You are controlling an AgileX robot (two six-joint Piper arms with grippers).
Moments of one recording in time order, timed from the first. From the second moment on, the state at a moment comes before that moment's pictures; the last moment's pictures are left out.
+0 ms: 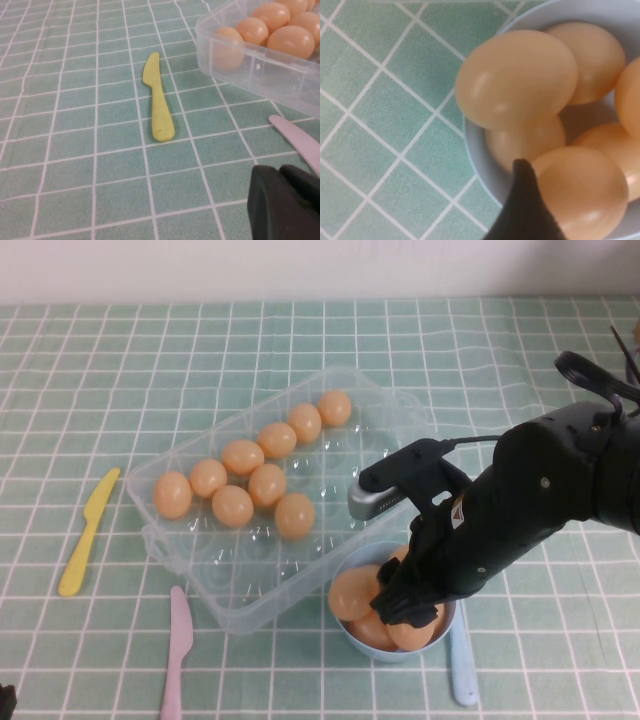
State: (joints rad) right arm 0.69 1.65 -1.15 0.18 0.78 -0.08; left arm -0.19 -0.01 0.02 0.07 0.37 -0.01
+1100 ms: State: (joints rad) right arm 0.69 1.27 -1.15 0.25 1.19 -0.10; left arm -0.19 -0.01 0.02 0.07 0.37 -0.01
